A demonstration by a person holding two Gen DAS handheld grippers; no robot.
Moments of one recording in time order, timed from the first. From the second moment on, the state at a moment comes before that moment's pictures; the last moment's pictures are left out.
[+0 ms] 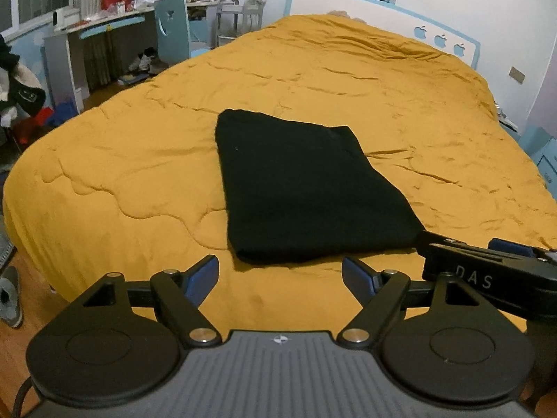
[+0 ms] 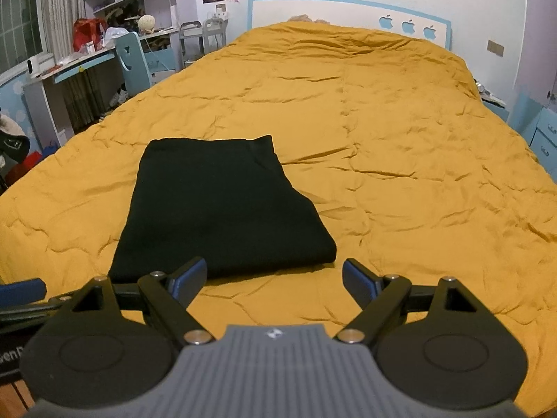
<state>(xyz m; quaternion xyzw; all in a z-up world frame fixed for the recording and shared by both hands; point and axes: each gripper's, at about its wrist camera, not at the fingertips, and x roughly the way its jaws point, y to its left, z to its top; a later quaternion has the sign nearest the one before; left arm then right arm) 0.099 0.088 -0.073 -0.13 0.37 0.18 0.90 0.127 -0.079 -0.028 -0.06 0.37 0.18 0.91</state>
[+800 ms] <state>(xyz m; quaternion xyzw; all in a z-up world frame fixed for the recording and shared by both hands) 0.098 0.094 -0.073 -0.16 0.37 0.14 0.91 0.124 -0.085 -0.023 -0.05 0.36 0.18 0.91</state>
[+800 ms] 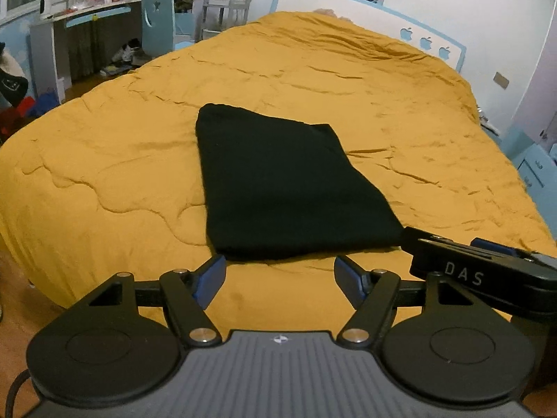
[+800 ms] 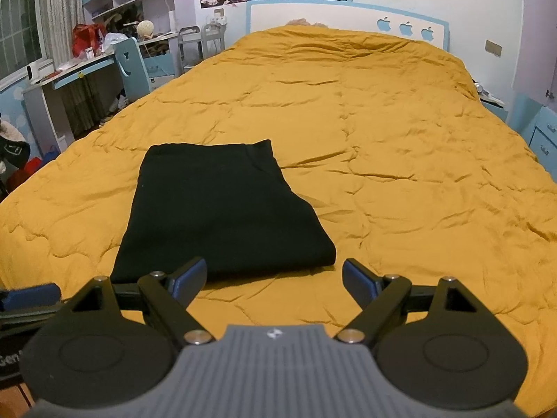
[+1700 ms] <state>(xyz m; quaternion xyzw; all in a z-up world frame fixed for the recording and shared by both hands) 0.106 0.086 -0.072 -0.16 0.34 0.05 0.93 0.132 -0.102 -0.022 -0.02 0.36 0.18 0.92</state>
